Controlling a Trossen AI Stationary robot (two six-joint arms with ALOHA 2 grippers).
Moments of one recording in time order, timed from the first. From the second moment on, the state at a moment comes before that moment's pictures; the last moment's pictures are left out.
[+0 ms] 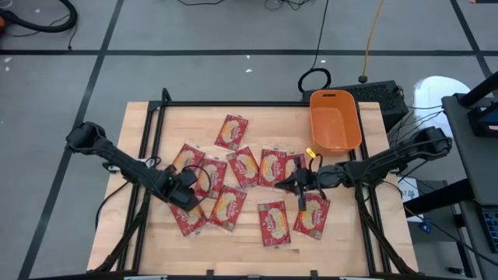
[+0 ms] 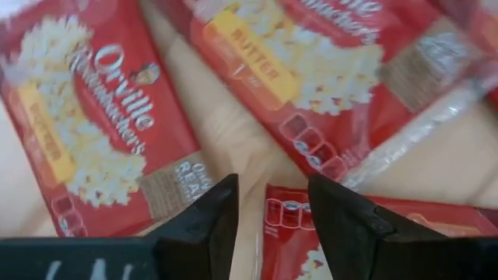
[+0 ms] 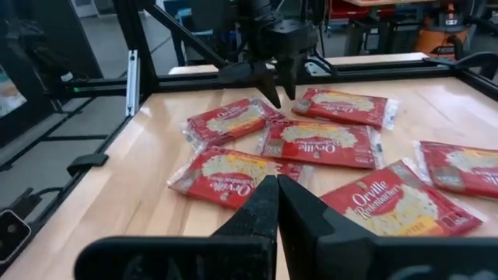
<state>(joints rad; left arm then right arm) -0.50 1.32 0.69 -0.85 -0.34 -1.11 0.26 1.23 0.43 0.56 0.19 0.17</state>
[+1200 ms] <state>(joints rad) -0.65 1.59 0.79 -1.18 -0.45 -0.93 0.29 1.33 0.43 0.67 0.18 0.06</state>
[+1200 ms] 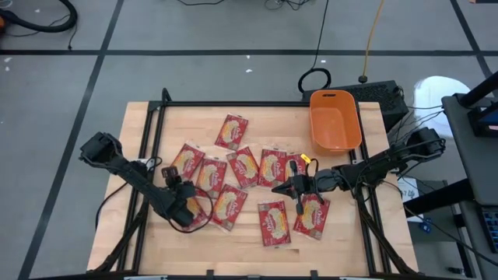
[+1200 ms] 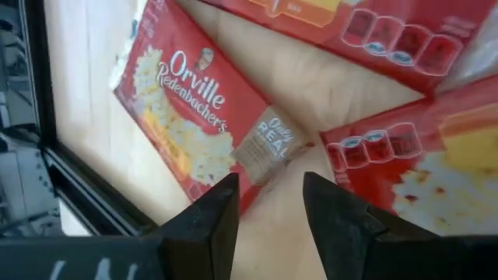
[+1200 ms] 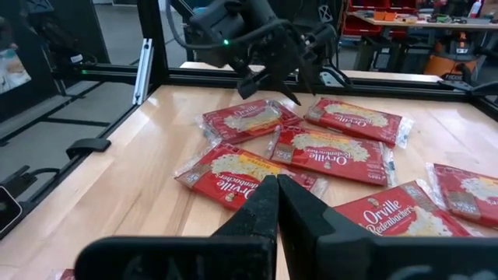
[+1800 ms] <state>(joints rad) -0.65 1.59 0.60 -0.94 -0.55 -0.79 0.29 1.33 0.43 0.67 0.18 0.06</state>
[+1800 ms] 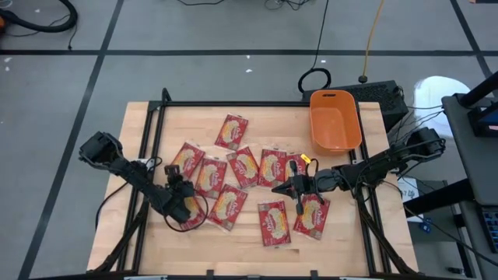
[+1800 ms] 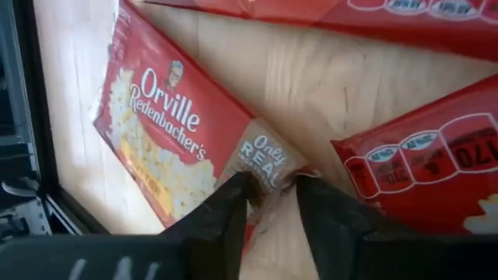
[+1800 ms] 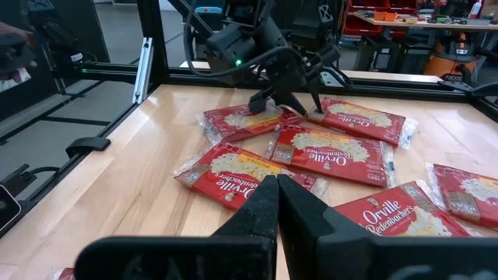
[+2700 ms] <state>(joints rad) -0.55 1.48 0.89 -1.09 -0.97 -0.74 0.28 1.47 0.70 0.54 0.31 -0.04</state>
